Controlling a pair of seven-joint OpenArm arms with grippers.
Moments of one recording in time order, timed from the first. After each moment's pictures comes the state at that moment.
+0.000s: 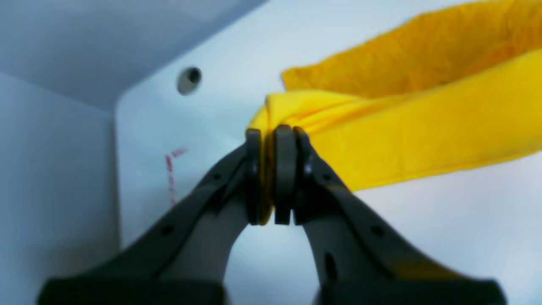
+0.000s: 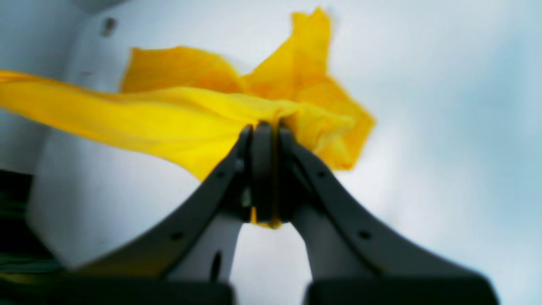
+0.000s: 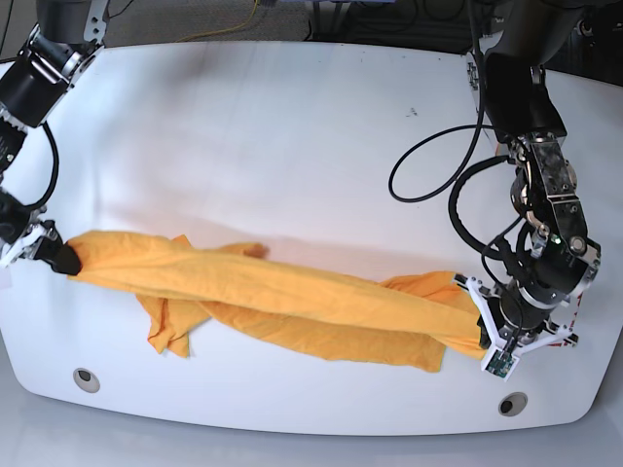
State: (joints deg) left arm -22.9 -8.9 -8.4 106.4 -4.5 -35.3 70.1; right arm 13.8 31.9 39.3 70.0 69.8 37.5 -79.9
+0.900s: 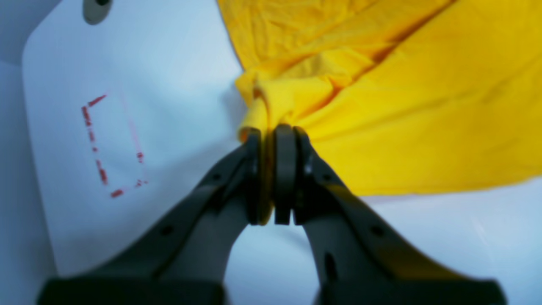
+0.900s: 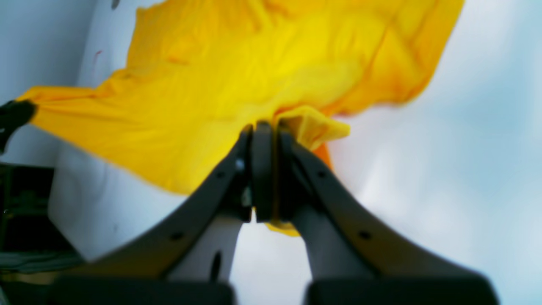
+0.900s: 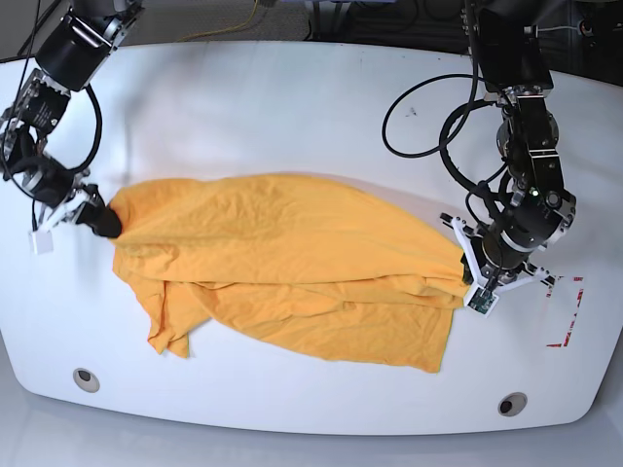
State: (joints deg) left arm -11.7 -8.6 -8.4 106.0 -3.9 -35.4 64.7; right arm 8.6 22.8 41.1 74.4 61.9 37.5 -77.6
